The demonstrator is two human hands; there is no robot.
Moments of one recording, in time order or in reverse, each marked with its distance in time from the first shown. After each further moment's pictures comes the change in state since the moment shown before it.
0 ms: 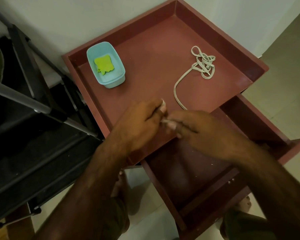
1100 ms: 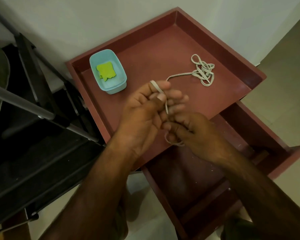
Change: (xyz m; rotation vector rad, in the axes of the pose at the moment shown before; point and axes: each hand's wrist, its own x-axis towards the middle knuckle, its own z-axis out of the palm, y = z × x) left_hand 0.011 0.034 0.004 -1.313 0.127 -0.112; right_hand 0.011 0.002 0.018 0.320 0.226 0.030
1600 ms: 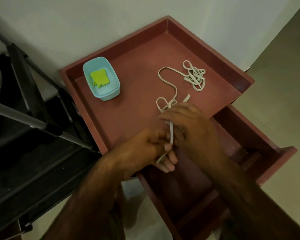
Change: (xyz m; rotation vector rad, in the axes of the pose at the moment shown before) left_hand -0.022 -0.006 -0.011 0.535 -0.251 -0.576; right_hand 0.005 0.017 -0.004 -0.609 0.260 -0.257
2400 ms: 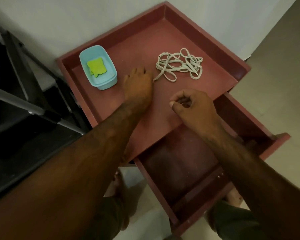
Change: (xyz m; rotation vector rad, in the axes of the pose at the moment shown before) left_hand 0.131 0.018 -0.067 1.435 0.852 0.135; right_hand 0.010 0.022 -0.001 0.349 0.061 0.524
